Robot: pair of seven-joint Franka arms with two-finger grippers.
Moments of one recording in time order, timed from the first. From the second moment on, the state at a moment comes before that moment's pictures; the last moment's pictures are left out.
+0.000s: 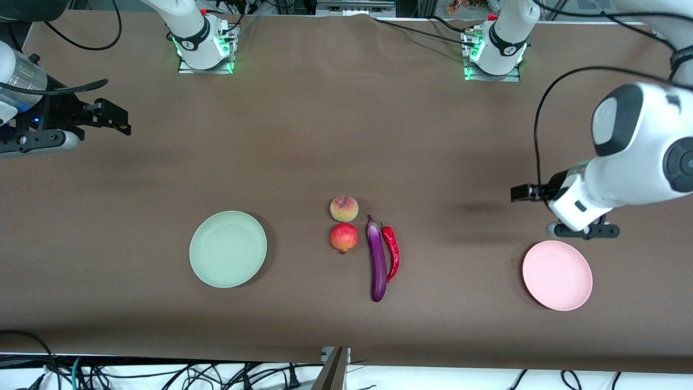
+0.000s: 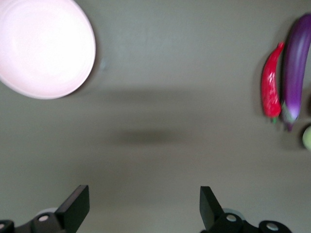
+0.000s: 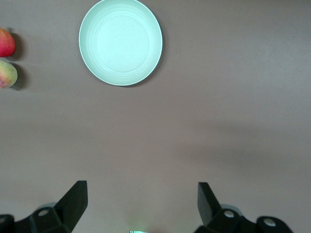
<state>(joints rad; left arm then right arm) -0.11 0.45 0.00 -1.42 -0.13 1.72 -0.13 0.27 0.07 -0.19 -1.54 0.04 1.52 -0.03</state>
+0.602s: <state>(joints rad) -0.28 0.67 0.00 -1.42 -0.13 2.12 -0.38 0.27 0.07 -0.19 -1.54 0.04 1.52 -0.03</state>
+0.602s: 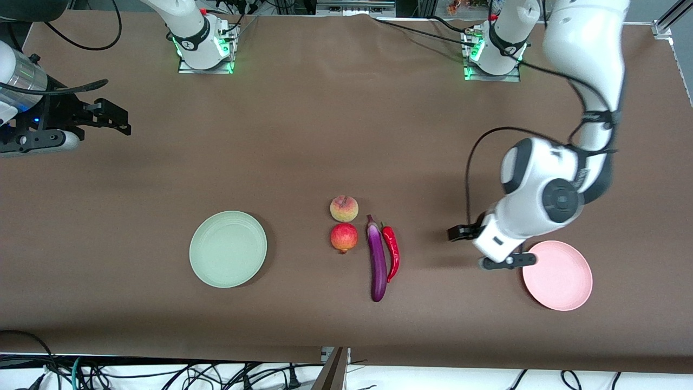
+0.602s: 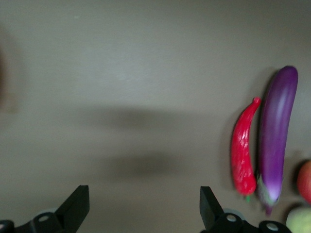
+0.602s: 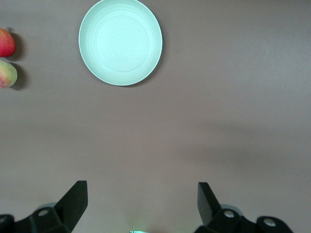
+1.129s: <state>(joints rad) -0.38 0.83 0.00 -1.41 -0.13 2.44 -0.56 0.27 0.07 -0.19 -1.54 0.04 1.52 -0.03</state>
